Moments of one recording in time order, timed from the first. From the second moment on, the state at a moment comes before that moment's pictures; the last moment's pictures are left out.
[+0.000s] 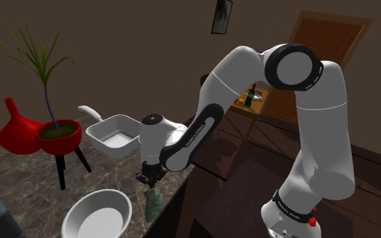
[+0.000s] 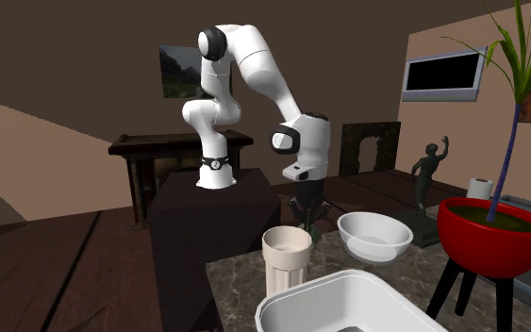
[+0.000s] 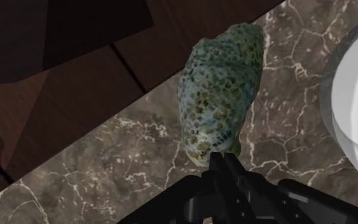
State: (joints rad) arm 0.23 0.50 0.29 -2.18 -0.31 2.63 1.18
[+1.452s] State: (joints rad) arm 0.02 0.60 0.38 -2.40 -0.31 3.19 0.91
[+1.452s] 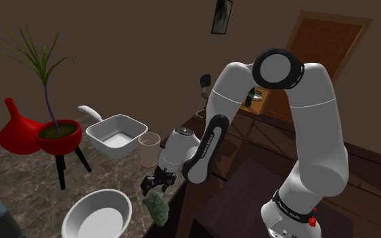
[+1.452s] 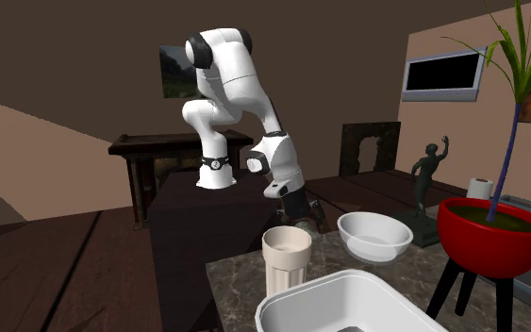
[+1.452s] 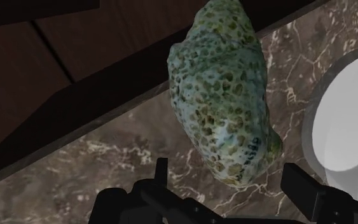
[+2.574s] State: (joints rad) arm -0.05 0.54 0.45 -2.43 -0.30 3.14 0.91
